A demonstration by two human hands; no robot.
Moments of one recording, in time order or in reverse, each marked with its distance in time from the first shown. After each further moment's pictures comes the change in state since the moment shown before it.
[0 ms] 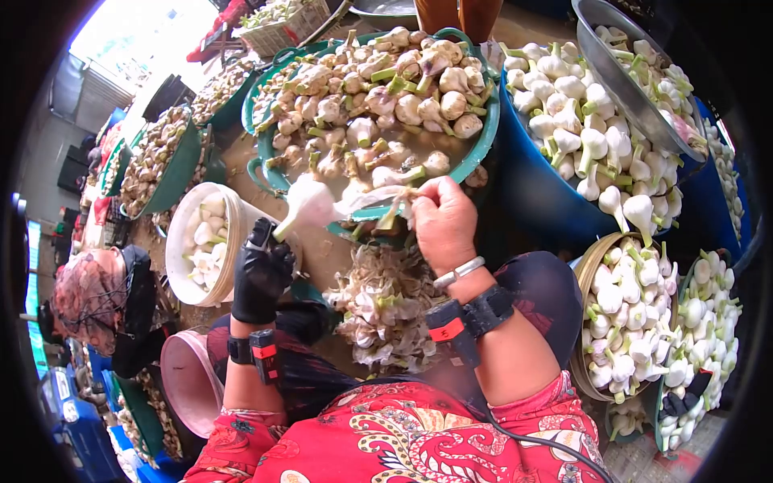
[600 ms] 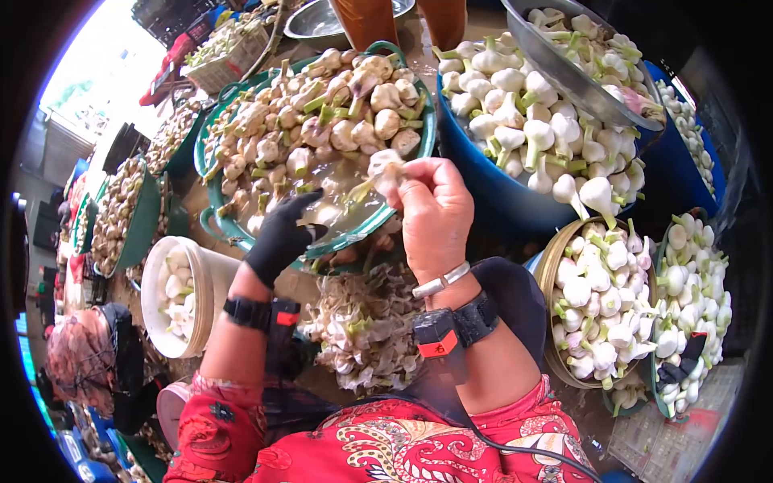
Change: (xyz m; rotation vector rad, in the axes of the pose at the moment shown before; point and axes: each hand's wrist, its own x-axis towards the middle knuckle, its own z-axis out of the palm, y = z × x) left_hand 0.112 -0.032 0.114 1.603 -0.351 0.432; right_hand 0.025 -0.047 -0.037 0.377 0.257 -0.195
